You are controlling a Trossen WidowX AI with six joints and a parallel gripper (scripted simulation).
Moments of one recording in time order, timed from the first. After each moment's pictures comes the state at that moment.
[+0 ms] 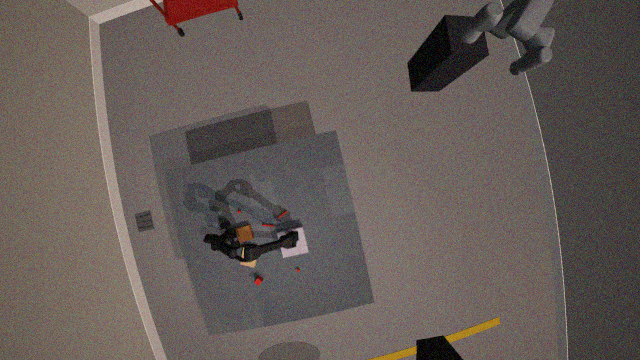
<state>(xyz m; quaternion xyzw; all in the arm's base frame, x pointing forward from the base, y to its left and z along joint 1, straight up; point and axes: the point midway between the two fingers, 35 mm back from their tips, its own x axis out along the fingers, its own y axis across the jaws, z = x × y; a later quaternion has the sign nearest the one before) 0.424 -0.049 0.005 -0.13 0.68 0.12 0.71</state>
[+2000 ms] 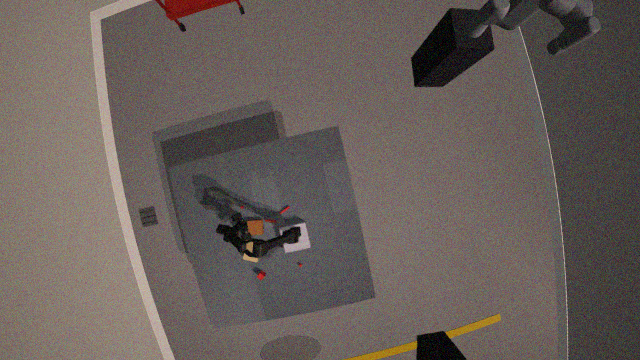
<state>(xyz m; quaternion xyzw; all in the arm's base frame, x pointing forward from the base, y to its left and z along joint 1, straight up) 0.362 -0.067 0.002 -0.13 0.68 0.12 0.71</state>
